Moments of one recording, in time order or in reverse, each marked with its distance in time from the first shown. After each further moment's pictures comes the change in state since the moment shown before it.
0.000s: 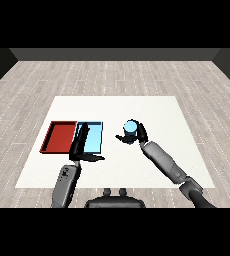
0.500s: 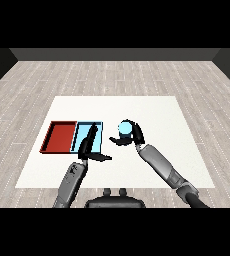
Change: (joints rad) left arm -0.059 -0.003 -0.108 0.098 0.014 0.091 -0.007; right arm 0.050 0.056 -0.033 -0.210 0.183 -0.038 0.153
